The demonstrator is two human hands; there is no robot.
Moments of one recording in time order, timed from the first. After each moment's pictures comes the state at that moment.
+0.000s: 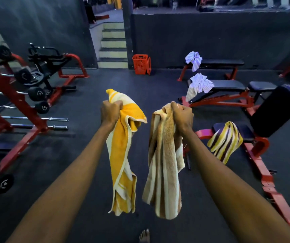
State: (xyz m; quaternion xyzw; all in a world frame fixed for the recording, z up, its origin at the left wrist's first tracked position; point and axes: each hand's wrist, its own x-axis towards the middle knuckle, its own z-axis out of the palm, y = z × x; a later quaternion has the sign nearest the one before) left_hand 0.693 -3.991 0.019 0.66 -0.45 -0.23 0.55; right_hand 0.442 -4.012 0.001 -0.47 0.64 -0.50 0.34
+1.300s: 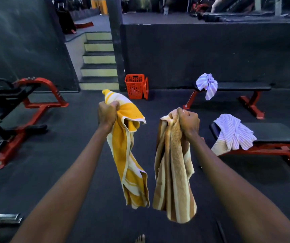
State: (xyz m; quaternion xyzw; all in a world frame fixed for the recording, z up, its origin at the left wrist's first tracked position) left_hand 0.931 -5.011 0.027 0.61 -0.45 -0.29 0.59; right_hand 0.641 -5.013 -0.007 -0.44 0.68 -0.50 0.30
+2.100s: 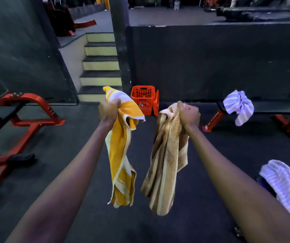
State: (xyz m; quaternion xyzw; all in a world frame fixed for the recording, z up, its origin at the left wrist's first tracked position) left_hand 1.034 -5.591 0.045 0.64 -0.45 -0.26 0.57; right_hand 0.760 -5.629 0.003 -0.46 0.67 -0.50 0.29
